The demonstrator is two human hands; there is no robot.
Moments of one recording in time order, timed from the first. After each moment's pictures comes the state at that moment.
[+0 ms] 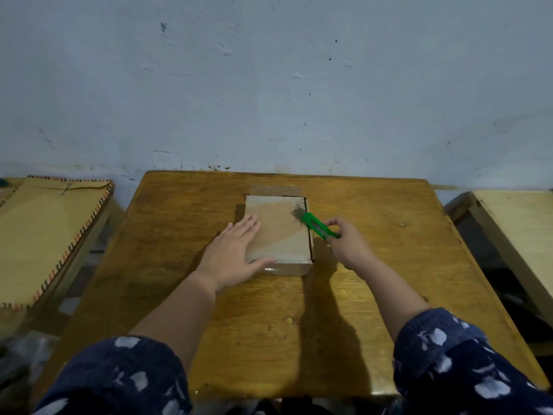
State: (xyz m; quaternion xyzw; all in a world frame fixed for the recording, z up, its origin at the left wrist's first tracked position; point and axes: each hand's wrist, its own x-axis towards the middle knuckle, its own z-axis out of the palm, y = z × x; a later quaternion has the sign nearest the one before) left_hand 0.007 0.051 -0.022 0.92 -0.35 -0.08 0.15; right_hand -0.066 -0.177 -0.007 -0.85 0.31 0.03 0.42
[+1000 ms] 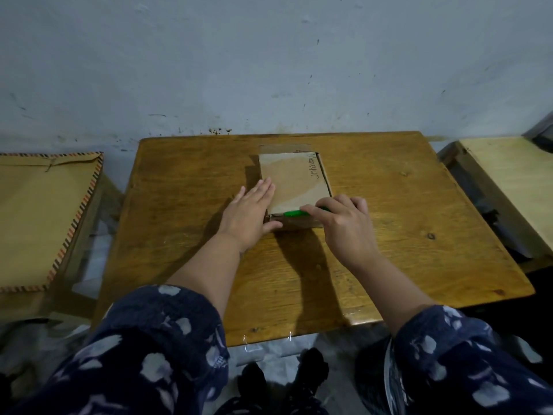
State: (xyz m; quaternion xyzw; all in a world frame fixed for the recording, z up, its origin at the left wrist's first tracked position) left_hand 0.018 0.077 -0.043 0.90 -0.42 -0.05 0.10; right_hand -0.123 -0.082 -0.015 -0.98 0.06 -0.18 -0.01
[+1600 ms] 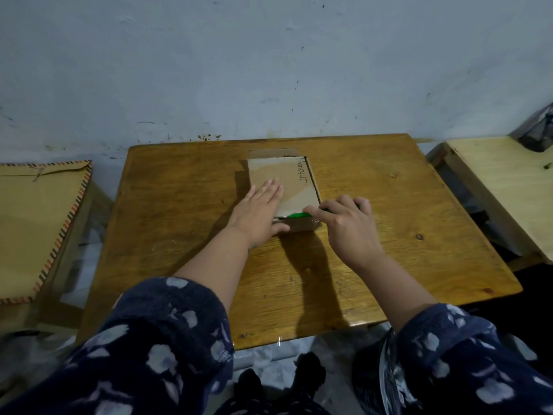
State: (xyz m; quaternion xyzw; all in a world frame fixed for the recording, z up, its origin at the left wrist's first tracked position) left_hand 0.009 0.041 -0.032 0.88 -0.46 -0.06 0.06; right_hand -0.133 -0.104 -0.009 -0.99 0.08 -0.14 -0.03
